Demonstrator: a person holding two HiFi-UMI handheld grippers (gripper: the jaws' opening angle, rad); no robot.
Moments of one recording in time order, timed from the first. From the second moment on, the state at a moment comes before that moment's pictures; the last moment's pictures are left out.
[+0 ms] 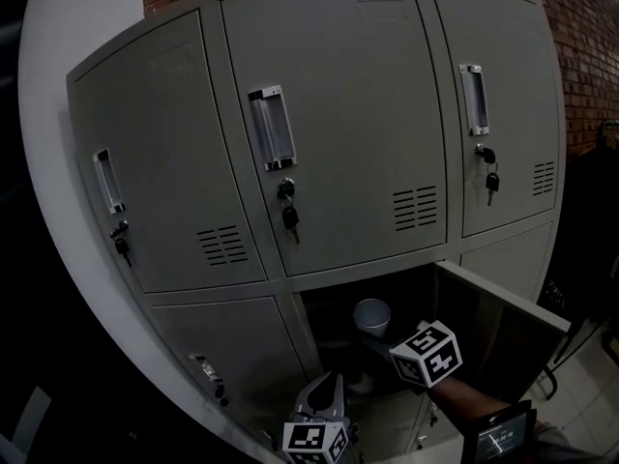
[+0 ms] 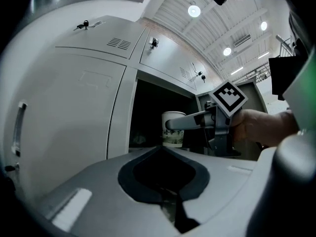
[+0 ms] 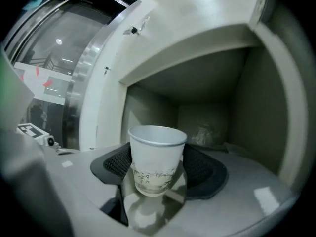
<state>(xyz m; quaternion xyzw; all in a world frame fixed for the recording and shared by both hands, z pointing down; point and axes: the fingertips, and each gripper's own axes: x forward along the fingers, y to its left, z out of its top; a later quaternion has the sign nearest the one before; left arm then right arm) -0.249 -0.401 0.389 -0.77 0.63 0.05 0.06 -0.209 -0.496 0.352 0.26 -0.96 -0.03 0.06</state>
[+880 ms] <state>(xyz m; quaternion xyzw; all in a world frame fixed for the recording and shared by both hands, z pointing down) -0.158 -0.271 0.405 -0.74 0.68 0.01 0.05 -0.081 -0.327 0.415 0.22 -0.97 0.02 0.05</state>
